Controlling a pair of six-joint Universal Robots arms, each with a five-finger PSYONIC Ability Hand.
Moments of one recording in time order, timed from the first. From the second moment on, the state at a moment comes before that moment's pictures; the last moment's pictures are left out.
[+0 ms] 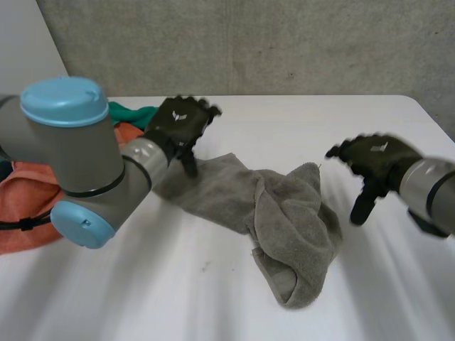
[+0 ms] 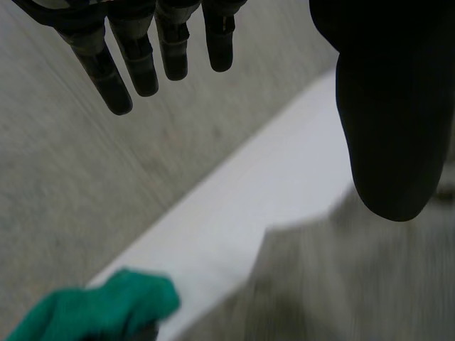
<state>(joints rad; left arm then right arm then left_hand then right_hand) 4.19 -2.10 -1.21 3.18 -1.44 3.48 1.88 -1.36 1.45 0.40 1.45 2.76 0.22 0.24 0.24 0.23 0.06 0.22 0.21 0.20 0.20 0.05</state>
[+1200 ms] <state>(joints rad) 4.15 -1.68 -1.66 3.11 -1.45 3.60 1.96 -1.32 1.28 0.24 1.50 2.65 1.12 1.19 1.19 1.20 0.99 1.07 1.14 1.16 1.20 0.96</state>
